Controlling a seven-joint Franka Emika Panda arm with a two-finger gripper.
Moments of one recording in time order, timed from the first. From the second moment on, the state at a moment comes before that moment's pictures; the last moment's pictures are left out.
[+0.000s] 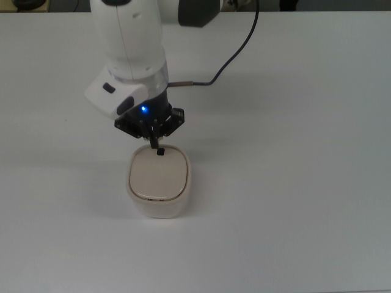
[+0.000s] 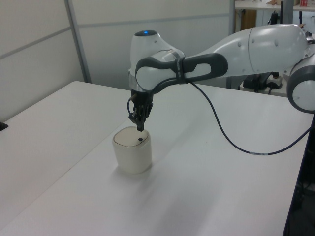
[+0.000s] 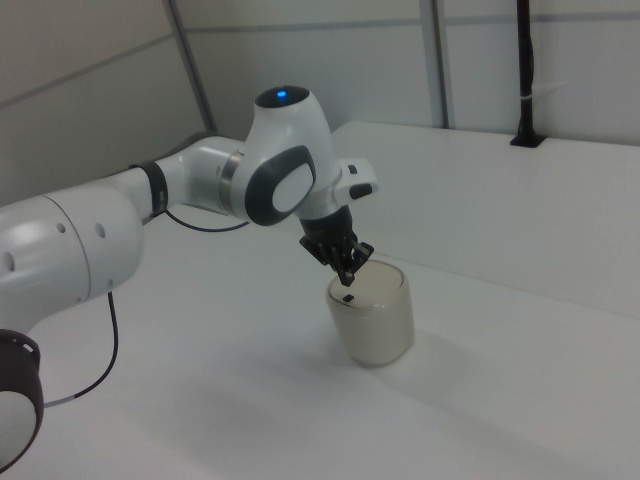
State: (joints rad) arm 0.00 0.41 -0.01 -1.42 0.05 2.00 -0.07
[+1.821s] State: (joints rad) arm 0.01 0.34 -0.01 -1.42 -0.01 1.71 -0.11
